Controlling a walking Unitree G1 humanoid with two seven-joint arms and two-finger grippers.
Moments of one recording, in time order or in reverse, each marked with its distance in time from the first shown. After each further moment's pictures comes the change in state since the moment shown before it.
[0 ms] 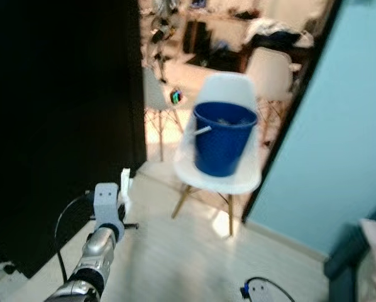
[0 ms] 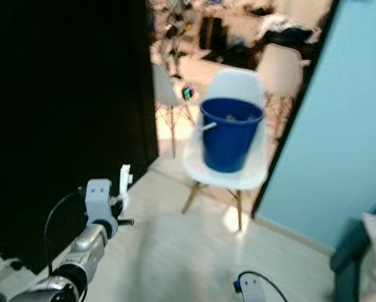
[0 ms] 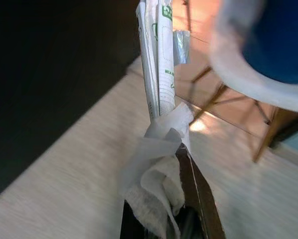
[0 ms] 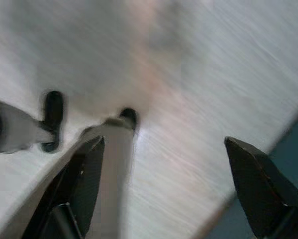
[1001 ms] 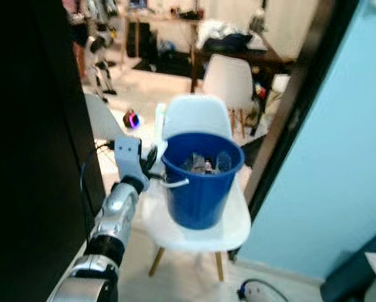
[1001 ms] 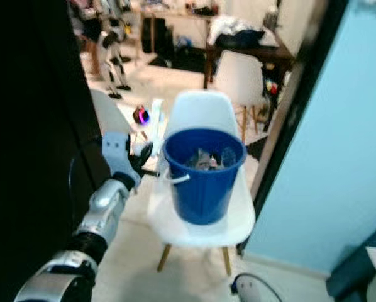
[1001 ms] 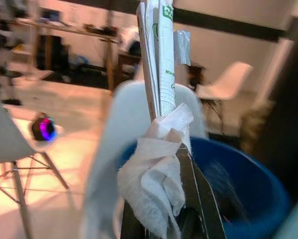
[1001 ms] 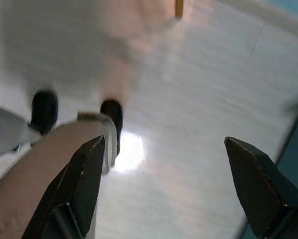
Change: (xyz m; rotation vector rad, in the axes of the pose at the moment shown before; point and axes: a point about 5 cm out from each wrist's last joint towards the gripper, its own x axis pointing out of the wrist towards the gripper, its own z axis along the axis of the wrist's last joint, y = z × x) left arm 0.009 -0.070 0.119 -0.051 -0.504 -0.373; right arm -0.001 -0.010 0.002 -0.015 0.017 -0.032
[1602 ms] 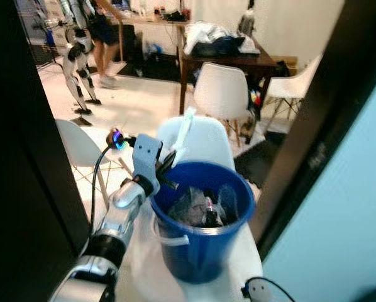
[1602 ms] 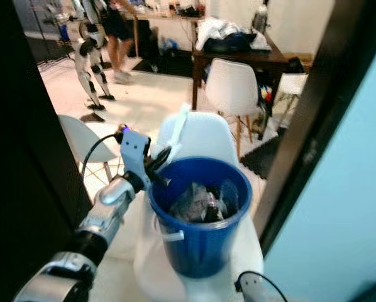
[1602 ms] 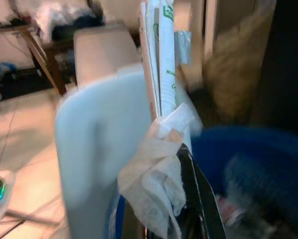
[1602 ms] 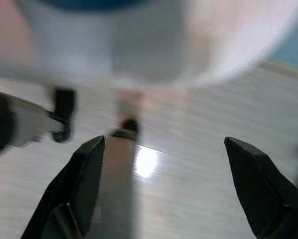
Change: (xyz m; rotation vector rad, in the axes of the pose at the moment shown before) left arm -0.010 -0.022 -0.018 0.253 0.185 -0.345; right arm 0.002 0.012 0.006 0.007 -0.014 0.021
